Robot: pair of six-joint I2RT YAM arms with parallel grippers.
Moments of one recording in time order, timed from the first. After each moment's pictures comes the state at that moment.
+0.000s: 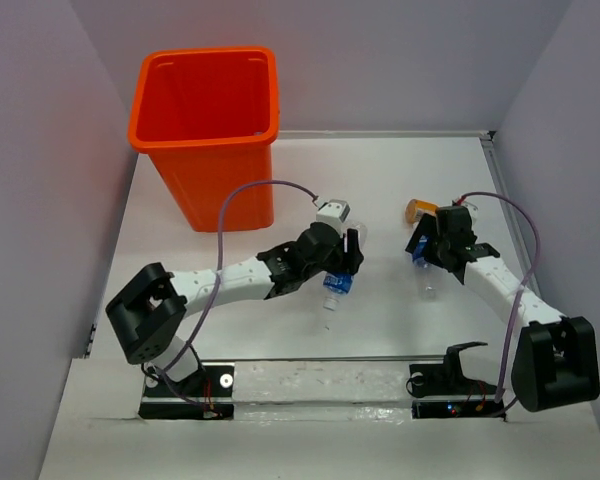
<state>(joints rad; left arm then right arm) -1.01 1.57 0.96 0.10 -0.21 -0.59 0.16 1.18 0.68 -0.35 0.24 0.55</state>
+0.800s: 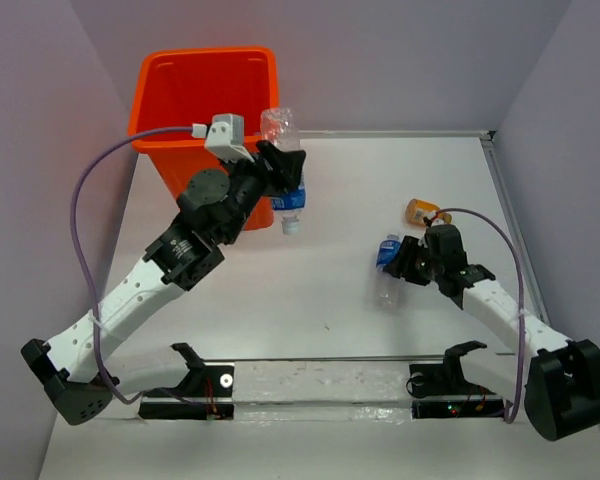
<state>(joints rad) -0.82 1.08 1.23 -0.07 -0.37 -0.47 0.26 1.06 0.53 -0.26 -0.16 0.56</state>
